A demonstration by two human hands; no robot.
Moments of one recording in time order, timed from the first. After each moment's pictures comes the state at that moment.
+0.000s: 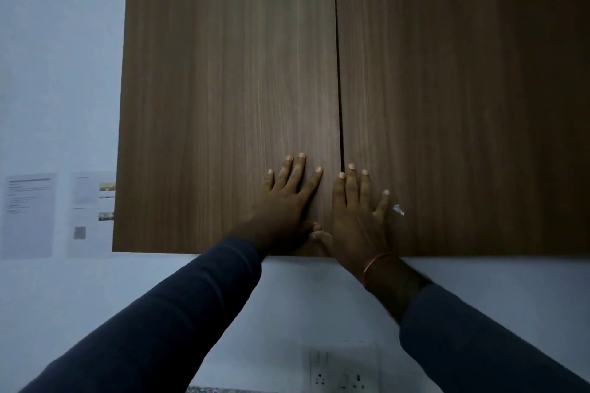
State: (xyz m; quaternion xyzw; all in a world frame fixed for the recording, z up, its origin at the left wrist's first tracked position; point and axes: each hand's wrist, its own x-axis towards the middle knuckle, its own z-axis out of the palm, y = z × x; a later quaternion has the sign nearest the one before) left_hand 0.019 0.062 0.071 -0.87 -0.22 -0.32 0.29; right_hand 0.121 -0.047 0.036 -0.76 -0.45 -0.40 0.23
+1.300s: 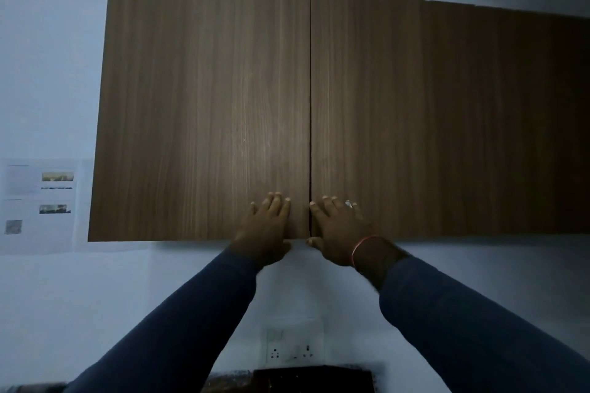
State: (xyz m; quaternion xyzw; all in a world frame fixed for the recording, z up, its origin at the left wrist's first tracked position) left_hand -0.015 0.018 0.024 -0.91 -0.23 -0.29 0.19; right_hand 0.087 -0.121 0.033 -0.81 -0.49 -0.31 0.08
